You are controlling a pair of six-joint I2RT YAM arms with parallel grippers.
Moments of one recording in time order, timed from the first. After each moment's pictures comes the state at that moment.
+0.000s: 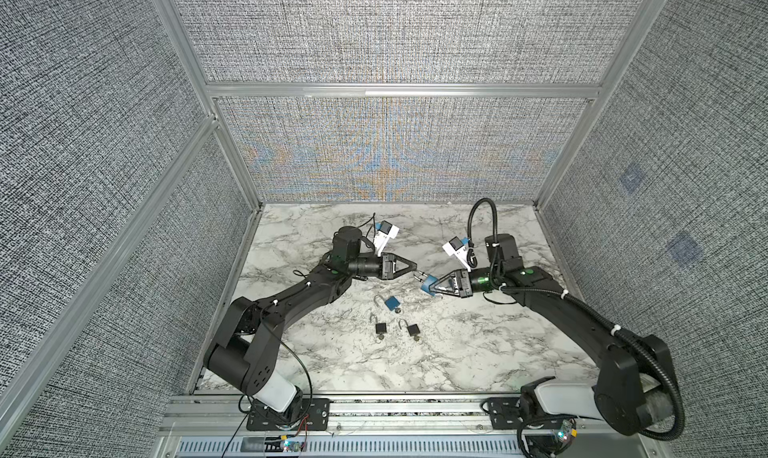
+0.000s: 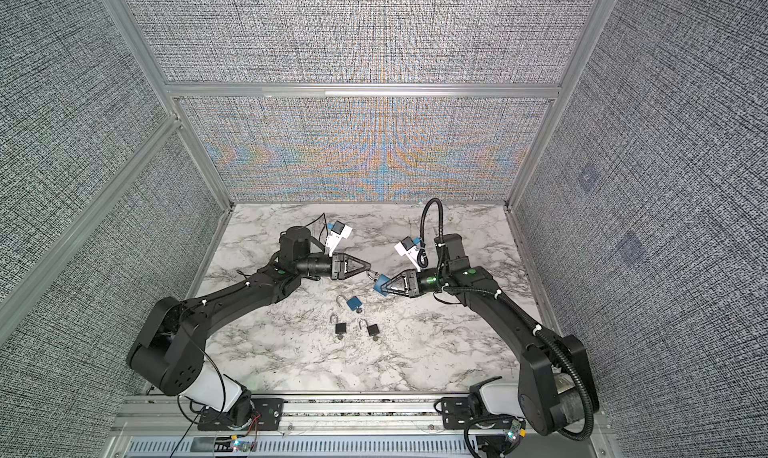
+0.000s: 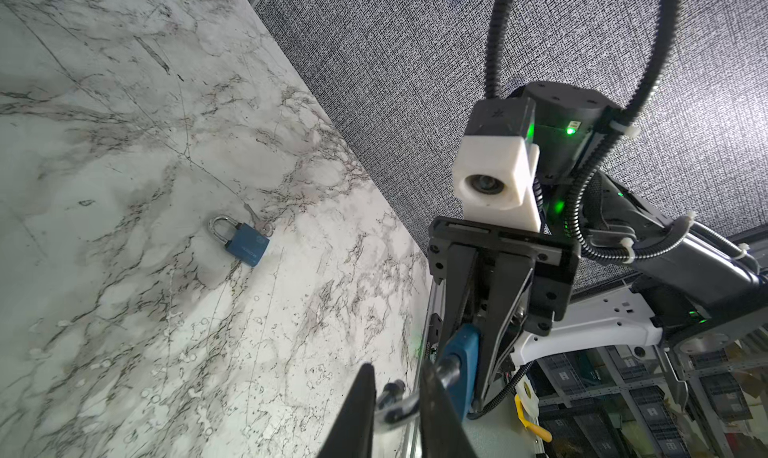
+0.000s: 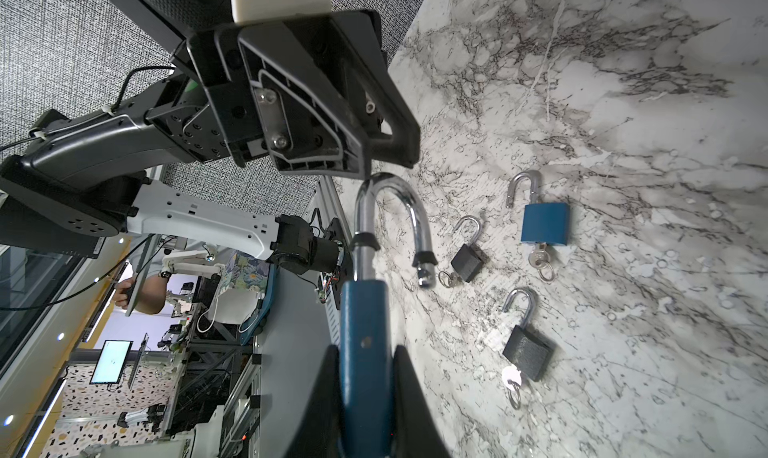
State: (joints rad) left arm -0.54 1.57 0.93 0.32 0.97 -0.63; right arm 0.33 1.33 0.91 -0.36 -1.09 0.27
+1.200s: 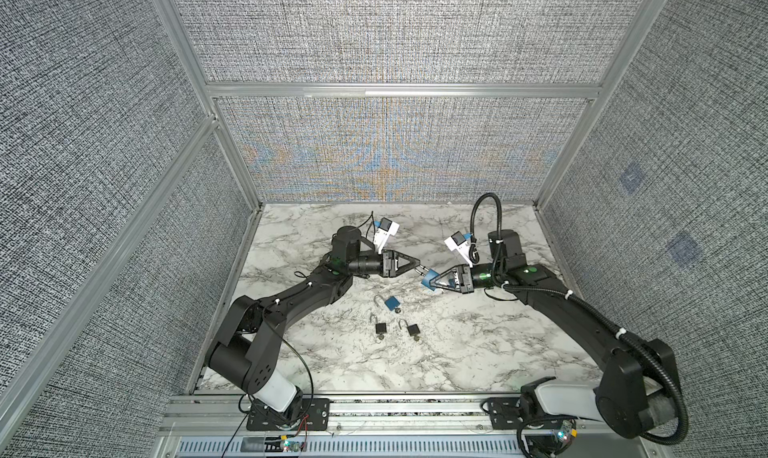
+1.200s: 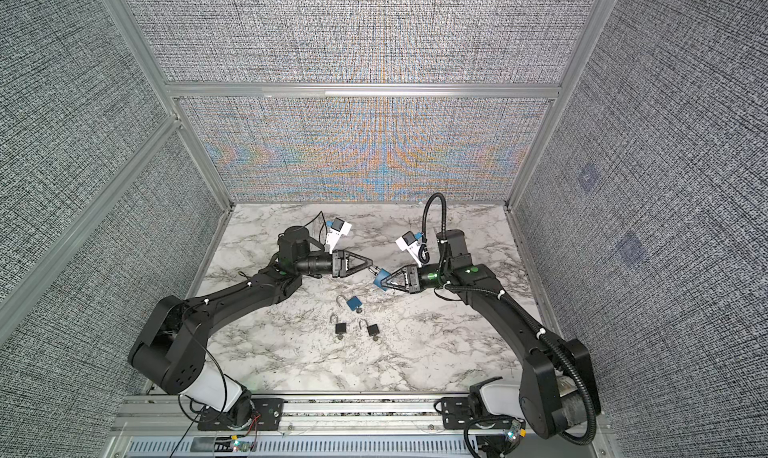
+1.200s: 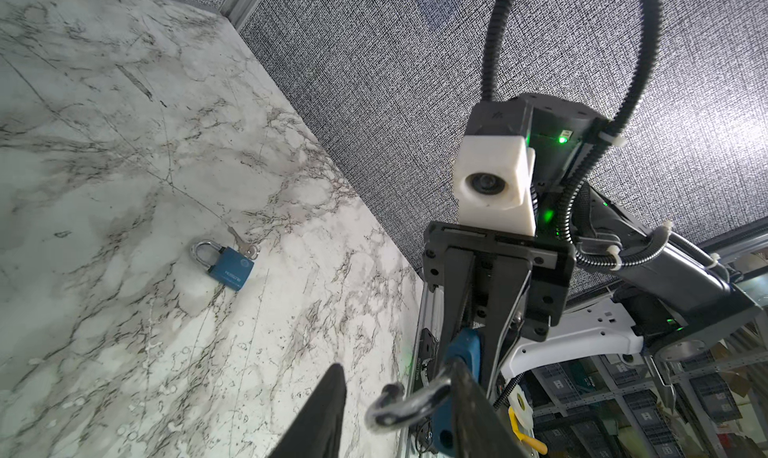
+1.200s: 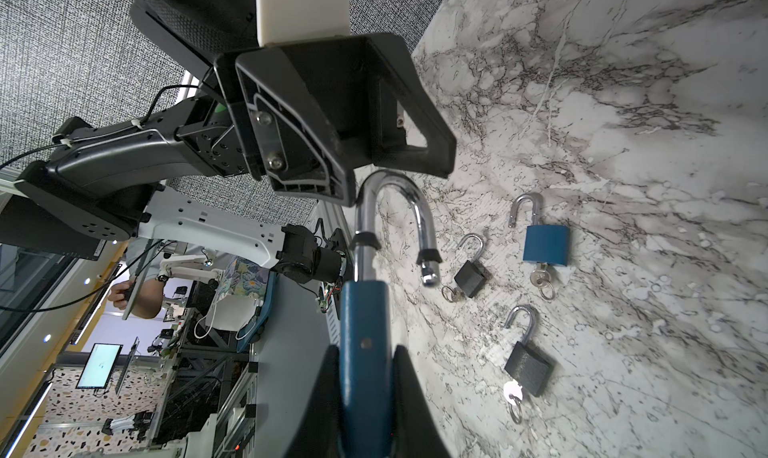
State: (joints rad) left arm -0.54 1.58 0.94 0.43 0.97 -0.71; right arm 0.33 1.31 0.94 -0.35 -1.09 0.28
